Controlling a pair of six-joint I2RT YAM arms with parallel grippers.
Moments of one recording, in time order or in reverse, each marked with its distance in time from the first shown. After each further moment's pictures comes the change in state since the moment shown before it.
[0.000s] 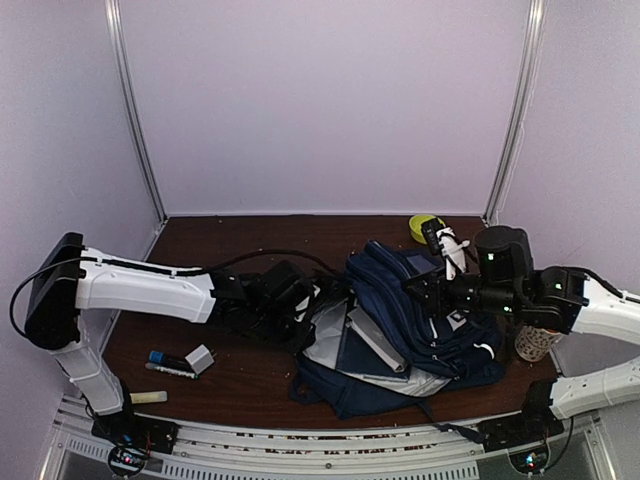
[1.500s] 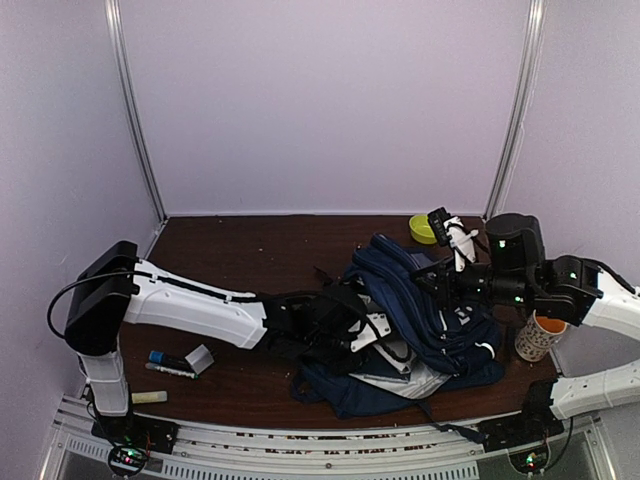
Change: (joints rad) left arm -0.158 0.242 0.172 0.269 0.018 0.580; right arm -0.007 -0.021 0.082 -0.109 0.012 -0.089
